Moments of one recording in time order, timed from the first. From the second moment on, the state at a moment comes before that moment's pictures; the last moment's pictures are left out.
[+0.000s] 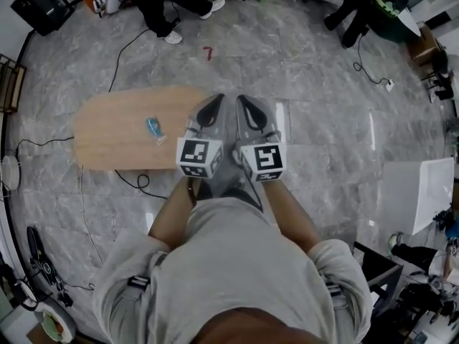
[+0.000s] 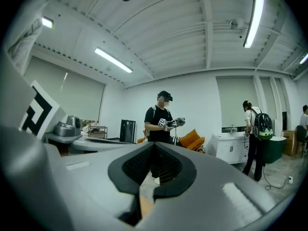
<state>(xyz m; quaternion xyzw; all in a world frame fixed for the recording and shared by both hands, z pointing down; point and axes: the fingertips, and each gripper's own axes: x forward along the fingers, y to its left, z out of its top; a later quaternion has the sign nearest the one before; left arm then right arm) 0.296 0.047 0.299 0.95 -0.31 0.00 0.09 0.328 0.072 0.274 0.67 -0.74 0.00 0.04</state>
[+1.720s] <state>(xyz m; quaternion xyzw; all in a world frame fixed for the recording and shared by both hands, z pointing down) 0.047 0.017 0.333 0.84 -0.53 0.02 0.11 0.120 0.012 0.304 0.48 -0.87 0.00 0.06</state>
